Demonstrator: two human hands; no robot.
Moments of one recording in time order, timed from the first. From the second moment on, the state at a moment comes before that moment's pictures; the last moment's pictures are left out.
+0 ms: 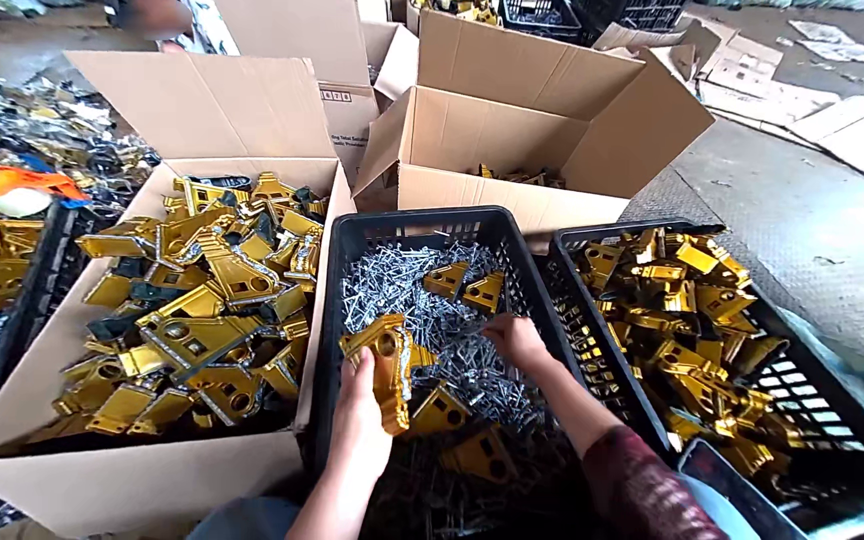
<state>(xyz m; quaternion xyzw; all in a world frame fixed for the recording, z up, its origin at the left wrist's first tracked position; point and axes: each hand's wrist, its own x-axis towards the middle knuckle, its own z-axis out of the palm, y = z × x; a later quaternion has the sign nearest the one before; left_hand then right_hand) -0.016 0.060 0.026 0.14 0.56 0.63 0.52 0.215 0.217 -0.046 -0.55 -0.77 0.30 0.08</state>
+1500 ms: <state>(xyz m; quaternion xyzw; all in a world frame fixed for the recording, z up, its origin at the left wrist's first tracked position) -0.002 0.049 0.028 0.42 0.52 0.58 0.46 0.189 0.113 -0.001 -0.20 -0.74 0.51 0.40</state>
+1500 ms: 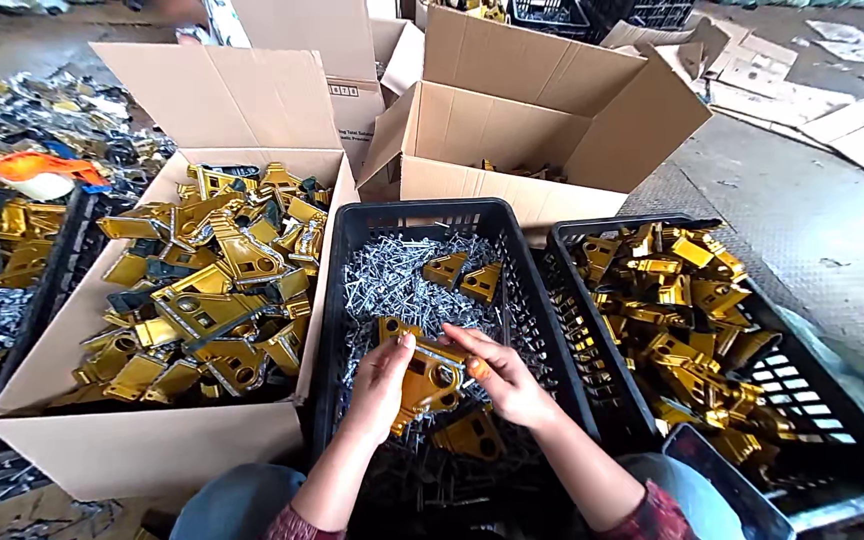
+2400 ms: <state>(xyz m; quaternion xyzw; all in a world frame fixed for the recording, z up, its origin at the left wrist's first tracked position) -0.004 0.048 0.006 0.55 0.44 0.46 0.54 0.191 0.099 0.015 -0.31 -0.77 0.43 0.34</state>
